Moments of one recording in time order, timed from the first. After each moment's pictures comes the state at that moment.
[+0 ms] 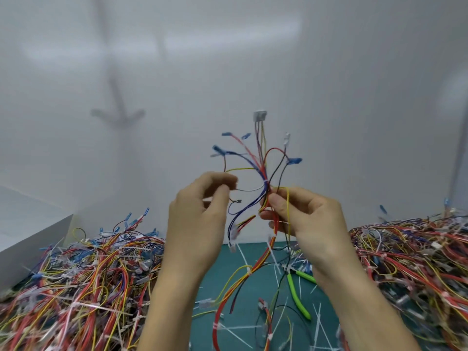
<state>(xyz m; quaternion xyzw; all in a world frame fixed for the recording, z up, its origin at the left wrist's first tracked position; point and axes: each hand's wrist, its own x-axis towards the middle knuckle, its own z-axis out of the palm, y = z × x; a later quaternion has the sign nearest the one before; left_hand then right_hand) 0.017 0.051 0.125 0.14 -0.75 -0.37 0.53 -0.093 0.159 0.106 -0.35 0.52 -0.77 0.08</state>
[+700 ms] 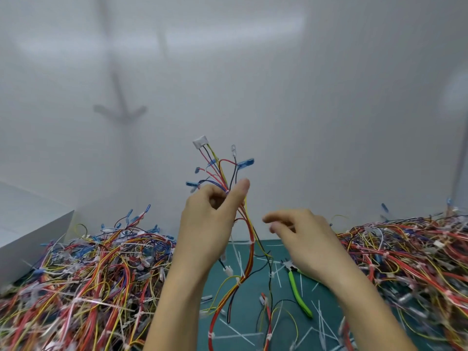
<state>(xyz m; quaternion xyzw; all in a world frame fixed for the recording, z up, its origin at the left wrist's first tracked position) 0.006 0.044 0.113 0.21 -0.74 -0.45 0.46 -0.113 0.155 0.085 -0.42 0.81 -0.41 -0.03</state>
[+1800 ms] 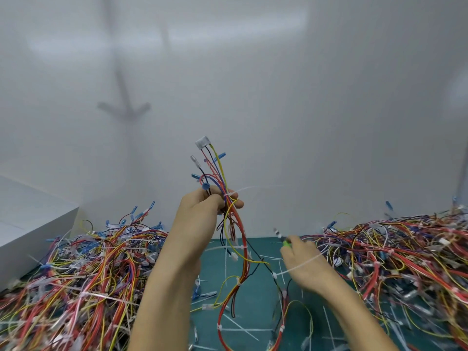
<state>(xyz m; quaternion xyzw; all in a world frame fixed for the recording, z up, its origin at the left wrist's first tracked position) 0.017 0.029 0.116 0.20 -0.69 -0.57 0.40 -0.155 0.124 0.010 -0.35 0.89 -0.29 0.08</state>
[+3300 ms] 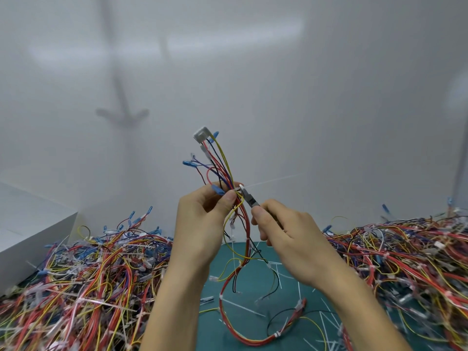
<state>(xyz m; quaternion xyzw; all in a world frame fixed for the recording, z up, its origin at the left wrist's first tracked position) 0.010 0.045 0.114 0.10 -0.70 -0.51 0.49 -0.093 0.155 0.094 -0.52 0.70 -0.48 -0.04</state>
